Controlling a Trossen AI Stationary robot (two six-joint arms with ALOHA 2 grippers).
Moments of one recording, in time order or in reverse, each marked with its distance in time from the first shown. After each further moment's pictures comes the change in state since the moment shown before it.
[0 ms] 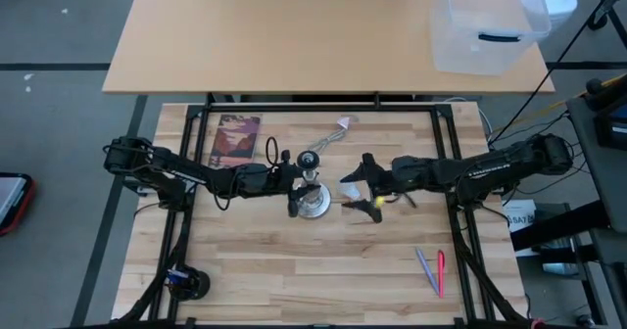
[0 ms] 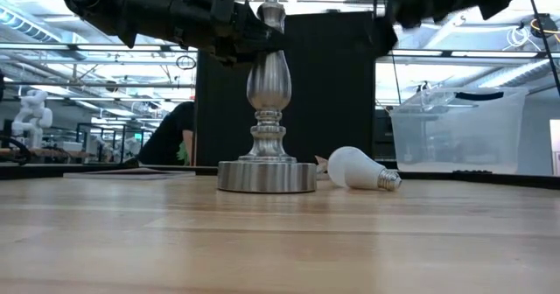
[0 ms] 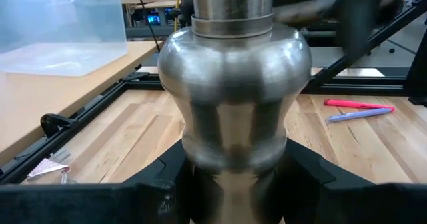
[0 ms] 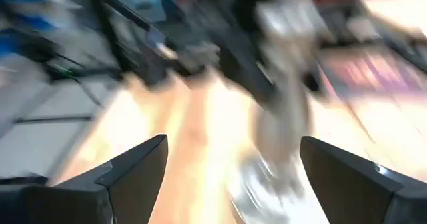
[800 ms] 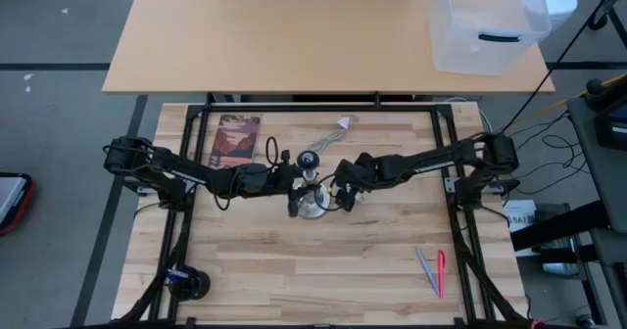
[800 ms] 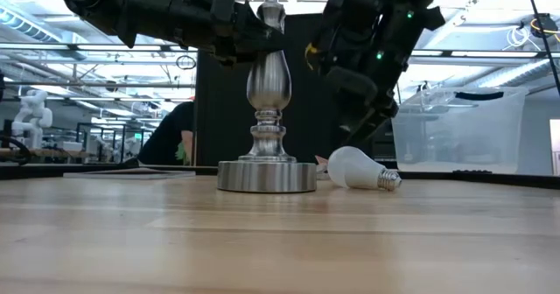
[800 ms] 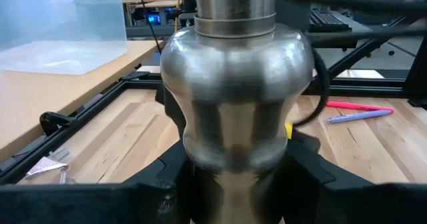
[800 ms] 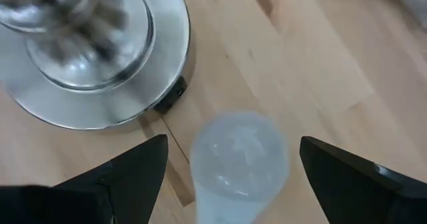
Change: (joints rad) left arm 0.000 0.000 0.000 0.000 0.000 -0.014; right arm -0.083 0.491 0.385 -0.669 0.224 0.282
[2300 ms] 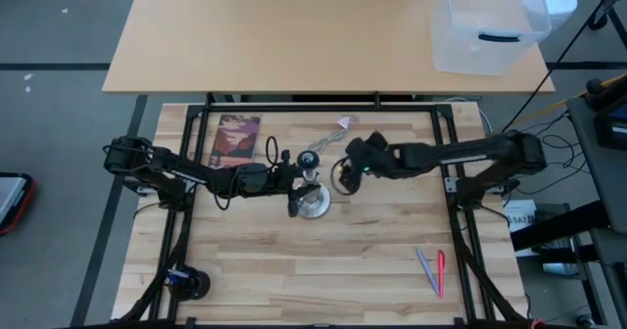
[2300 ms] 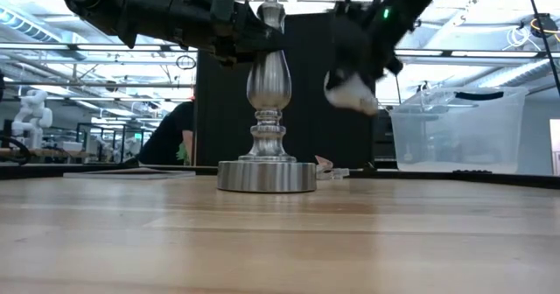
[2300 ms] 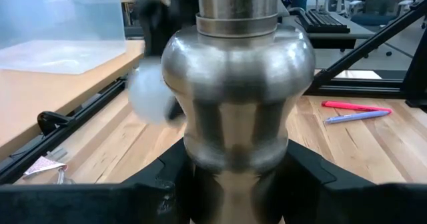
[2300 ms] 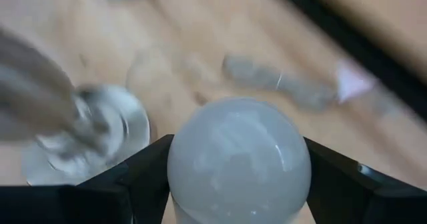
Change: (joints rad) left arm 0.000 0.000 0.000 -0.001 0.012 -0.006; right arm -0.026 -0.264 0.000 0.033 0.209 -0.051
